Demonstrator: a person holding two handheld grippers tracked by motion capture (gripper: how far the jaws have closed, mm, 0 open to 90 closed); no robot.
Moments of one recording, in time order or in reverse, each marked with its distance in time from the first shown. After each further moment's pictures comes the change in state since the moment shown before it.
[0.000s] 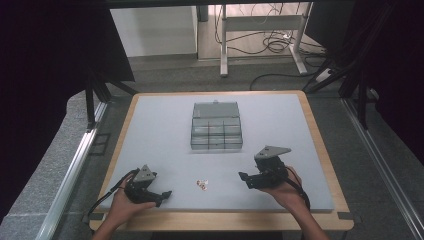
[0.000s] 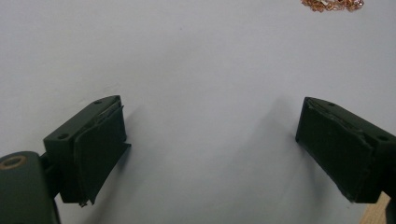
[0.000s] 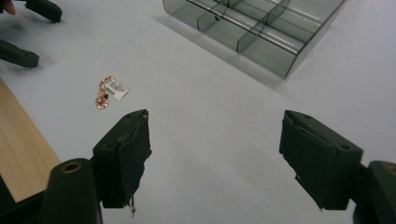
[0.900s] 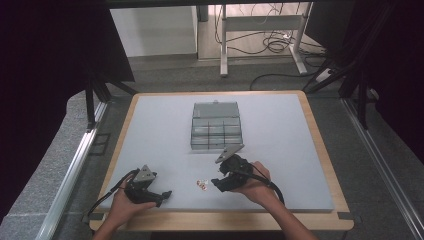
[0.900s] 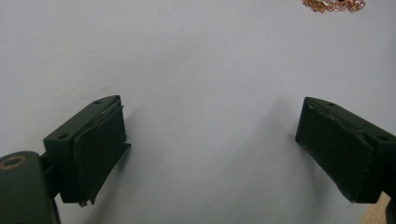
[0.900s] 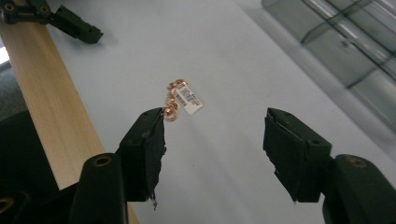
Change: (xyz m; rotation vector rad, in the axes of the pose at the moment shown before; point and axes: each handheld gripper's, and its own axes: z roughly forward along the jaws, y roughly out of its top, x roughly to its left) left arm 0.000 0.000 0.000 -0.001 0.005 -0.001; right arm 0.060 0.041 0.052 0.173 0.139 -0.211
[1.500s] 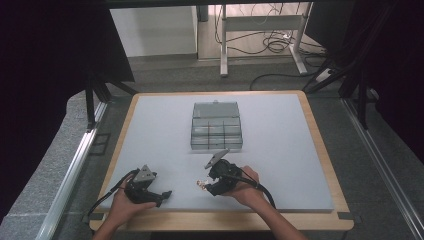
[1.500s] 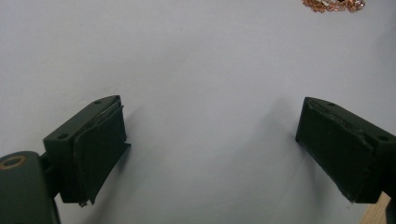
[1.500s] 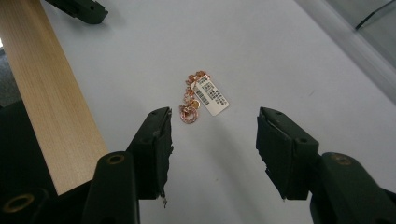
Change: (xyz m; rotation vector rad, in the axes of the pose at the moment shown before) left arm 0.000 0.000 0.000 -0.002 0.000 -0.002; right arm 0.010 0.002 0.031 0.075 0.037 -0.009
